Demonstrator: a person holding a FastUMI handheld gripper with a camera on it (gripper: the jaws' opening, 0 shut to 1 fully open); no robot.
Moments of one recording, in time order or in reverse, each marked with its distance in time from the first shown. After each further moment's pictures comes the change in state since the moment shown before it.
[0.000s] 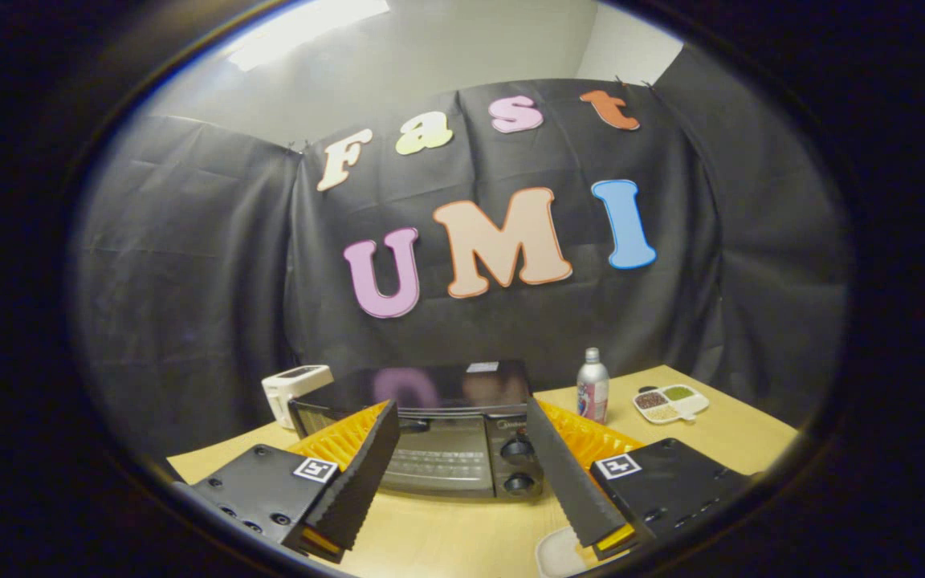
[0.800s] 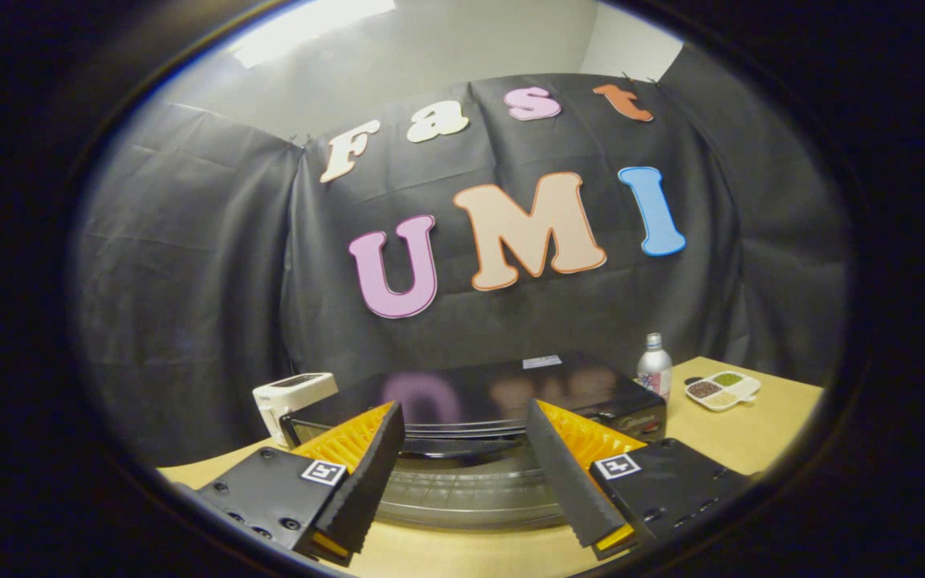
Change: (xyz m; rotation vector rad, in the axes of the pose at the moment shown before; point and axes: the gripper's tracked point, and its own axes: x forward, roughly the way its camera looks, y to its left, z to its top) arm 0.086 0.102 -0.032 0.012 -0.054 0.032
